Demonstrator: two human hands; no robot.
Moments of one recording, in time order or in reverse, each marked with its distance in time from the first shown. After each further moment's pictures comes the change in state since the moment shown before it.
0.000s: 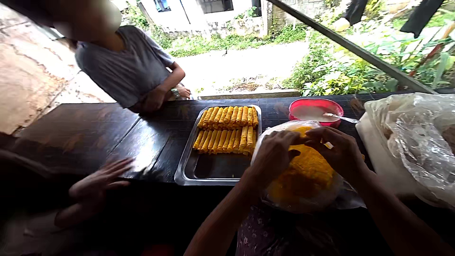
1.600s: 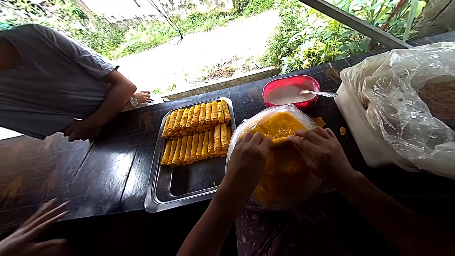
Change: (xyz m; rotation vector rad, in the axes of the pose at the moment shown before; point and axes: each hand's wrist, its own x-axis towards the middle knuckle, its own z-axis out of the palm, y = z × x) left_hand -0.007 -0.002 0.013 0.340 -0.011 0.153; right_hand -0.052 0.002 0.005 -0.382 -0.018 -0.001
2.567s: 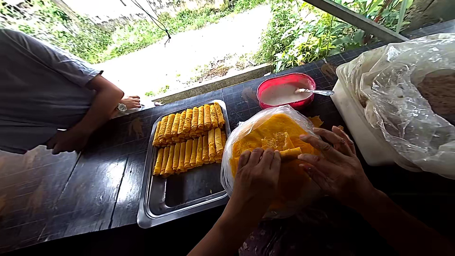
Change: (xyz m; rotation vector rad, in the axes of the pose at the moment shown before) left_hand -0.015 0.027 0.012 0.162 0.070 0.084; right_hand -0.032 -0.003 -0.020 0.074 0.044 0.021
